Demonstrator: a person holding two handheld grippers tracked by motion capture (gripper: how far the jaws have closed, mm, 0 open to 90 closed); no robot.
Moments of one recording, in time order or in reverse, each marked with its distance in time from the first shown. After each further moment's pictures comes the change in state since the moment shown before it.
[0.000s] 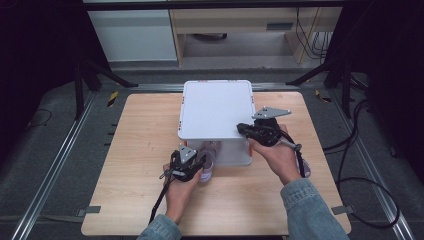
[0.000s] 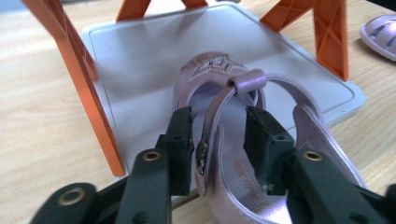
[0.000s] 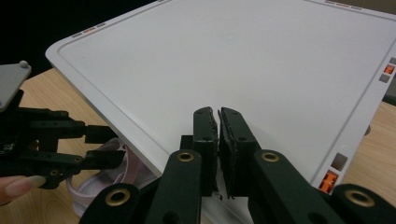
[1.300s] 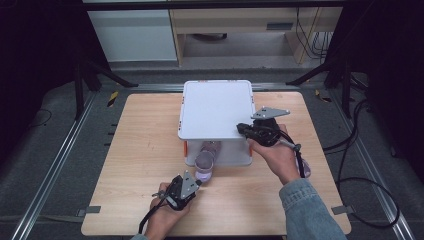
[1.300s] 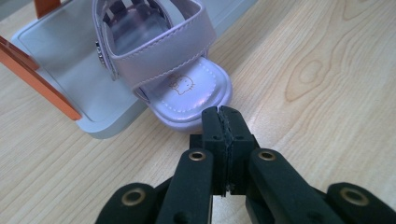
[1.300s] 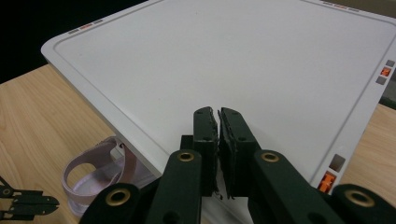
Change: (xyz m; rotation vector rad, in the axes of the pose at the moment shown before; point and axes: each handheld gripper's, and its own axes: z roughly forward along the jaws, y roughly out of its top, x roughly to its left) left arm -0.020 -0.044 -0.045 0.138 -0.145 0.406; right arm 0.001 0.001 0.000 0.006 -0.015 -0.021
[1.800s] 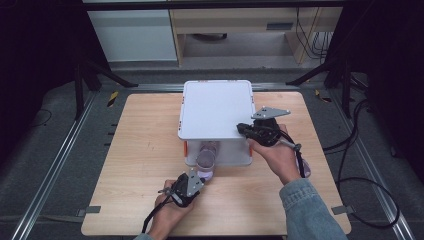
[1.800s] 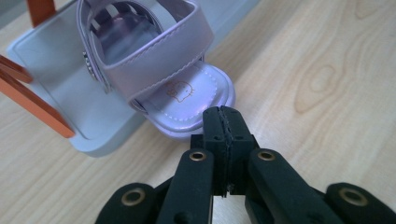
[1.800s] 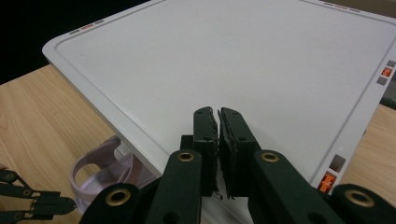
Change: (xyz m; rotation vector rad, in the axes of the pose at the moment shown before) left arm 0.000 0.007 0.015 -0.003 0.027 0.024; right arm -0.001 0.000 0.000 -0.004 0.005 -0.001
